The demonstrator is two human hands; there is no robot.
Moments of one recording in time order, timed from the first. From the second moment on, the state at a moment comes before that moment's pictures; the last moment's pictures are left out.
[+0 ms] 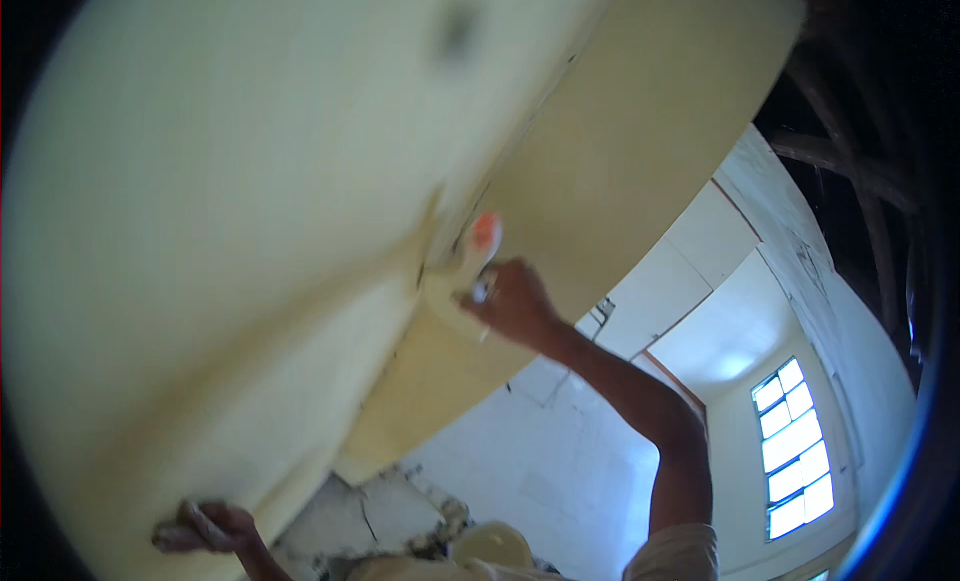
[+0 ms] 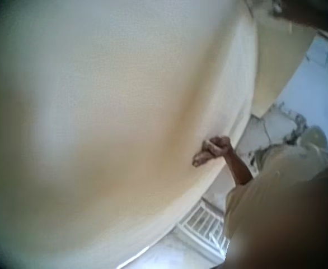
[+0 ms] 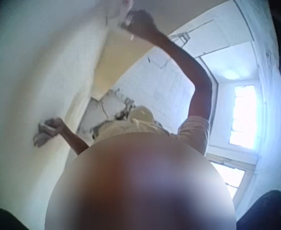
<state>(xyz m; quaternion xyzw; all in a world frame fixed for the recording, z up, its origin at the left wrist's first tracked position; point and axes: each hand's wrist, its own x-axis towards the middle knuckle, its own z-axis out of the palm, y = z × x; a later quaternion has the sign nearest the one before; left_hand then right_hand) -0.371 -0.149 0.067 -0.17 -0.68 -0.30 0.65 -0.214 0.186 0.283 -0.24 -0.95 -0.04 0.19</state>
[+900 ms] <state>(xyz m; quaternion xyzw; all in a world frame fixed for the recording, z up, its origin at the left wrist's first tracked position) -0.365 -0.147 0.078 -0.19 -0.68 -0.30 0.64 -0.205 0.166 0.267 -0.23 -0.84 -0.07 0.49</state>
